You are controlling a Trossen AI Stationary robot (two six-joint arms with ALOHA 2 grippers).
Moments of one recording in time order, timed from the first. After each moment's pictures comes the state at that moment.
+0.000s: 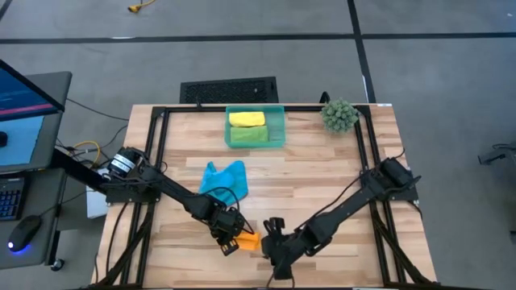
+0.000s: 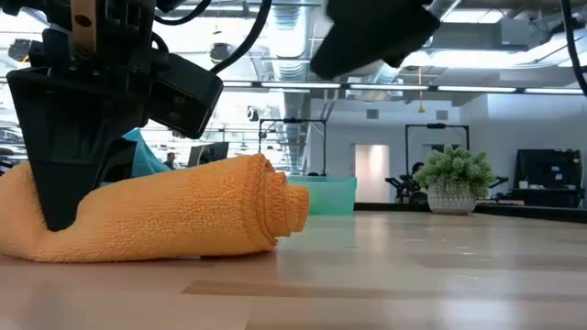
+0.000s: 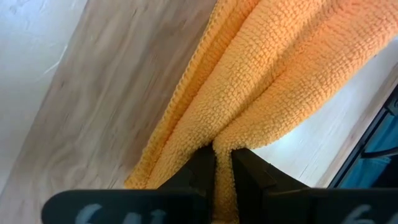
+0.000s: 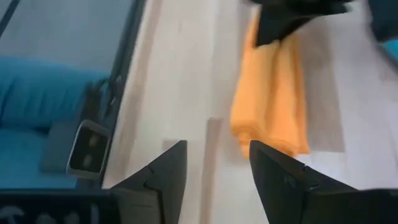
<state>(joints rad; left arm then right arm) -0.44 1.86 1.04 -0.45 0.25 -1.03 0.60 1.97 1.43 -0.34 0.23 0.41</state>
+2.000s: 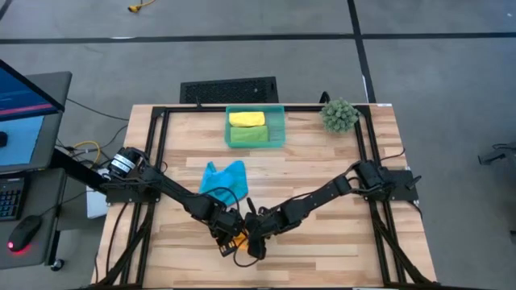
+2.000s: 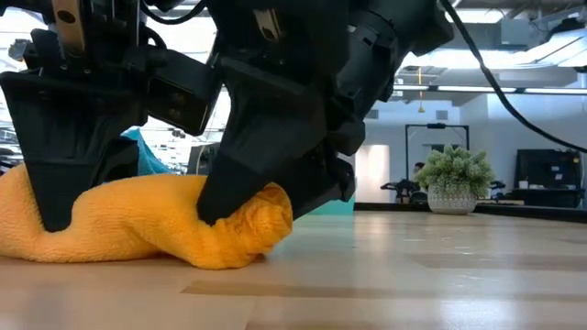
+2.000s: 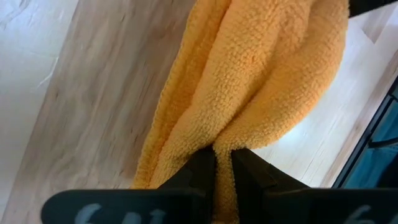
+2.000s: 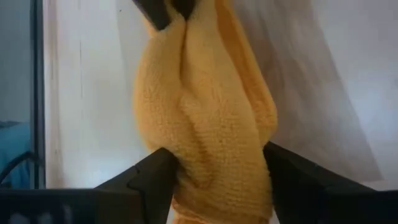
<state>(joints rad) -0.44 1.86 1.04 -0.45 0.25 -0.96 0.40 2.22 1.44 -0.20 -0.04 0.67</state>
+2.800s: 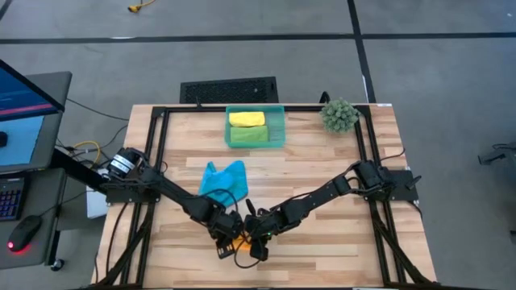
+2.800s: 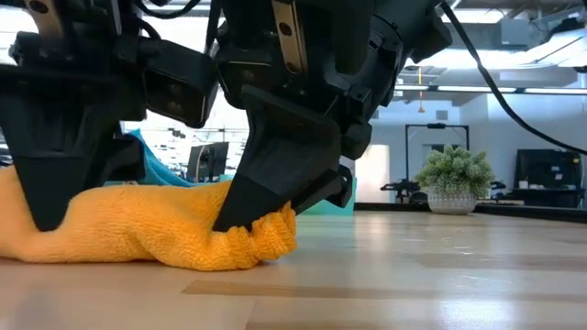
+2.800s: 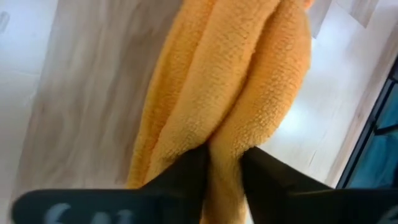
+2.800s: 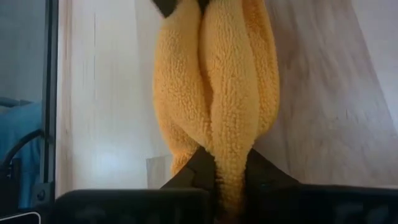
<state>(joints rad) -0.45 1.86 1.04 -0.43 0.22 -0.87 0.40 2.22 1.43 -0.18 -0.11 0.61</state>
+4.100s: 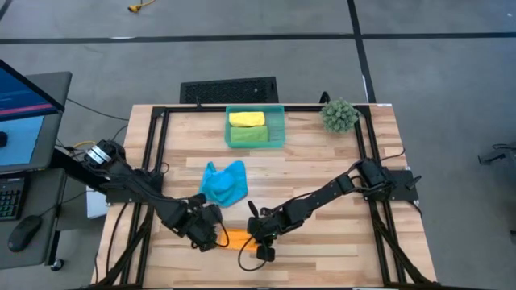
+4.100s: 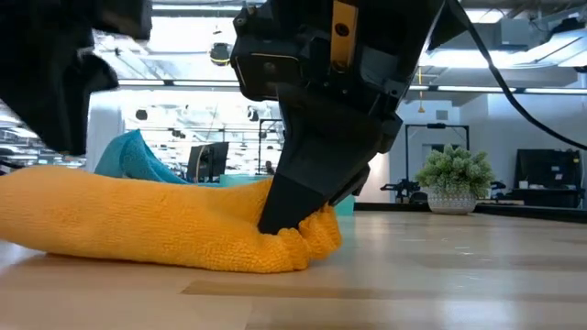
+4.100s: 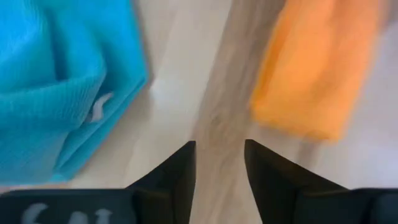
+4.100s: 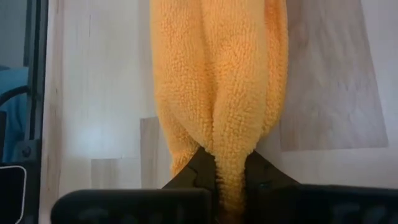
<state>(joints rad) -0.63 1.61 1.04 -0.78 -0.29 -0.90 0.40 2.16 1.43 -0.27 -0.09 0.51</state>
